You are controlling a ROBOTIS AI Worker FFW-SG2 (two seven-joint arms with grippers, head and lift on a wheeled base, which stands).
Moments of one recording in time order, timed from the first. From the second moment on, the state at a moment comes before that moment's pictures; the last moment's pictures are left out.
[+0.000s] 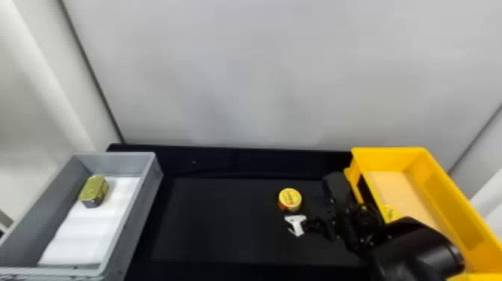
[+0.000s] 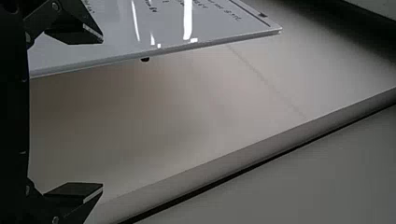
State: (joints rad) left arm 0.05 0.00 0.57 -2.25 -0.30 0.24 0.01; right arm -0.14 -0.22 0.30 -1.44 -0.01 0.62 0.25
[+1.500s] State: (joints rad) left arm 0.04 0.00 0.53 -2.22 -0.31 0.24 0.02; right arm -0.34 -0.10 0.34 -1.12 -0.01 0.47 0.21
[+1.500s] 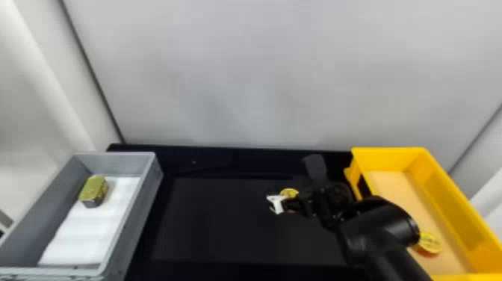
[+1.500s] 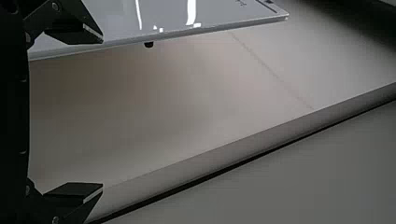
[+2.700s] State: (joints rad) left arm 0.04 0.00 0.53 -2.22 -0.31 0.24 0.02; right arm -0.34 -0.10 0.34 -1.04 -0.02 0.47 0.16
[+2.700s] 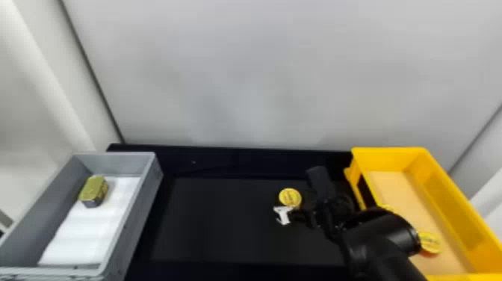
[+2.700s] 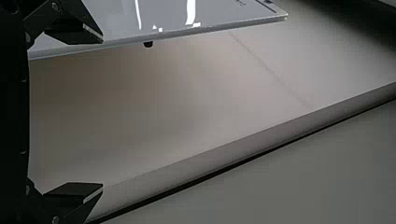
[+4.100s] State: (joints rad) left arm 0.04 0.00 0.53 -2.22 -0.31 0.24 0.02; right arm -0.29 -0.11 0.33 -1.13 -0.06 0.46 0.11
